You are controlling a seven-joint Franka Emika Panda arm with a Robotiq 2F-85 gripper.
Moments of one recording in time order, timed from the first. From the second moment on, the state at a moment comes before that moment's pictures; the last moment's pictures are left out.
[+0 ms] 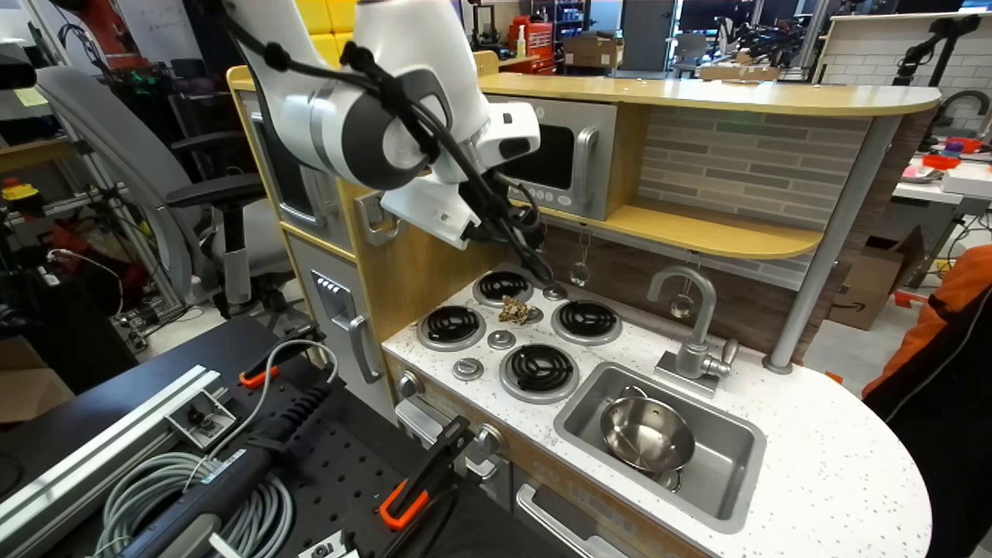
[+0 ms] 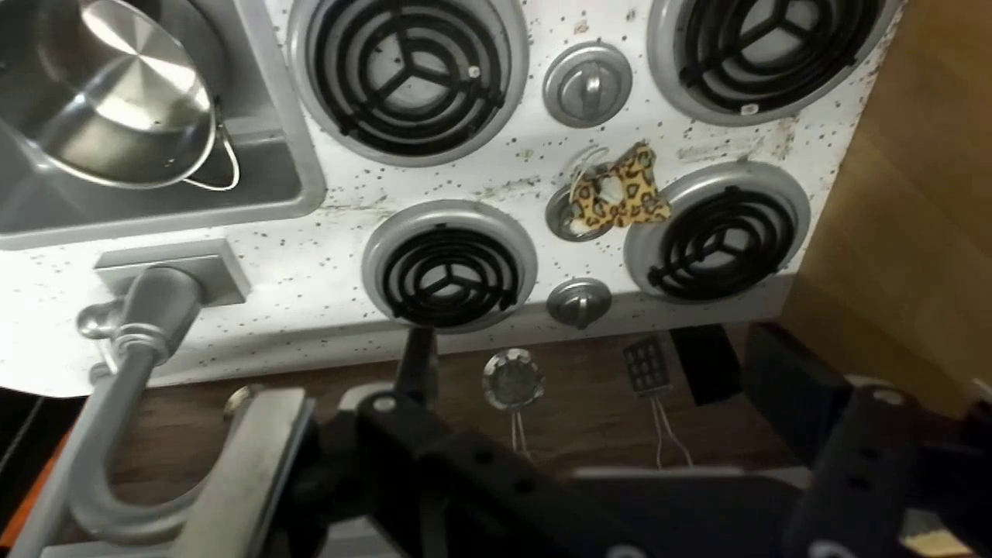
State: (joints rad) arm 0.05 0.48 -0.01 -2.34 0.06 3.27 0.05
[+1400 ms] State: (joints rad) arm 0.29 1.17 -0.16 -1.70 0.09 3.43 0.02
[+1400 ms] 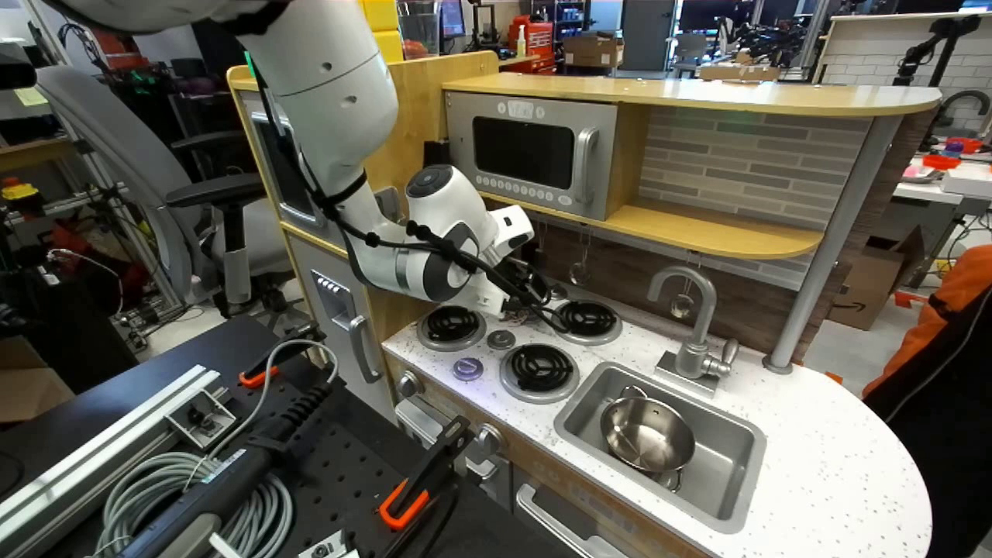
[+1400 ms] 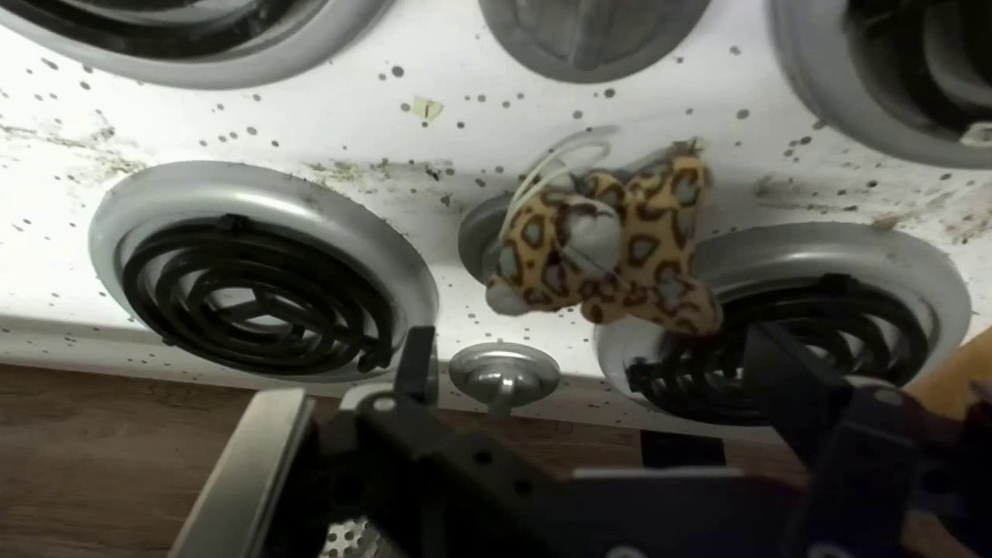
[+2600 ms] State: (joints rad) arm 0.26 1.15 -0.16 -1.66 0.11 3.22 0.11
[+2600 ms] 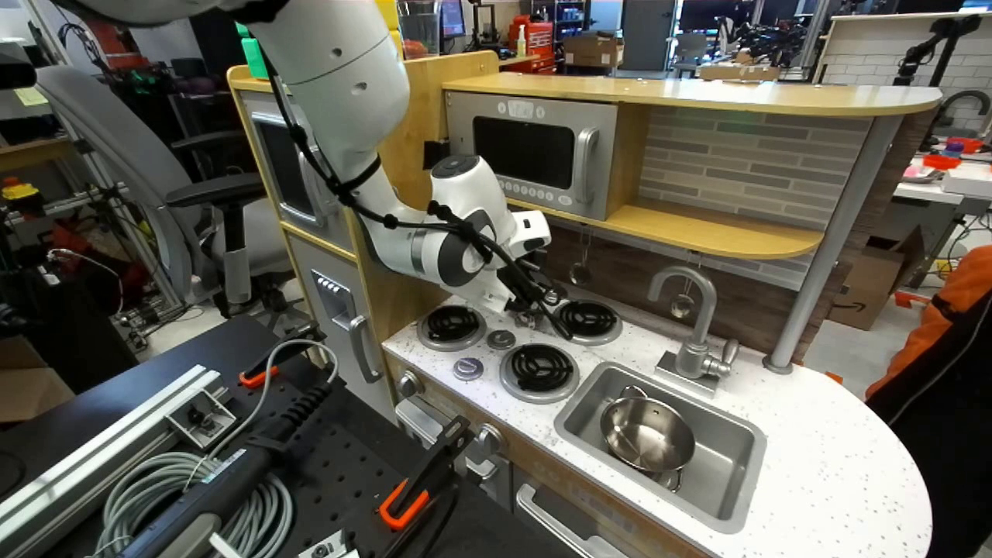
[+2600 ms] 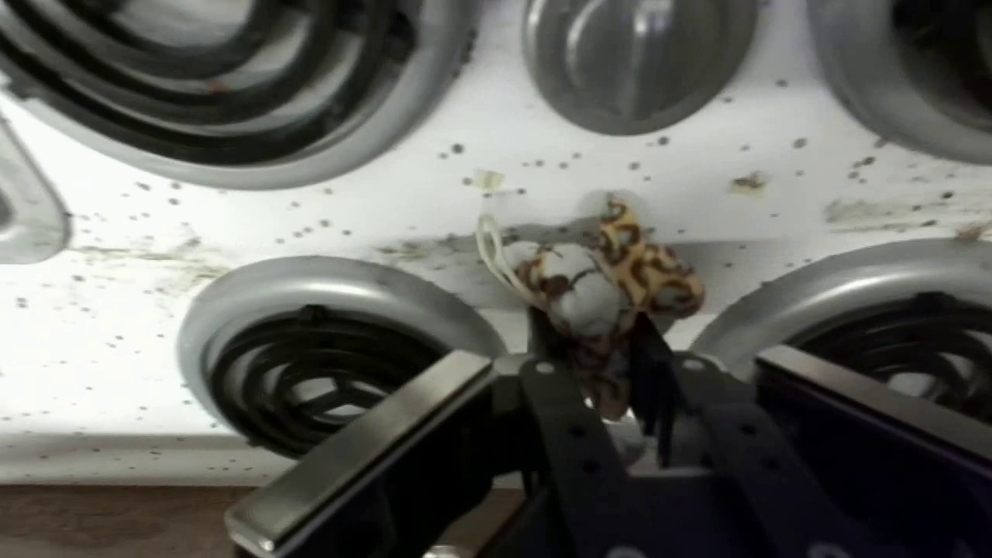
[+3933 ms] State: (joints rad) arm 0.21 1.09 -0.49 -1.86 0.11 3.07 0.39
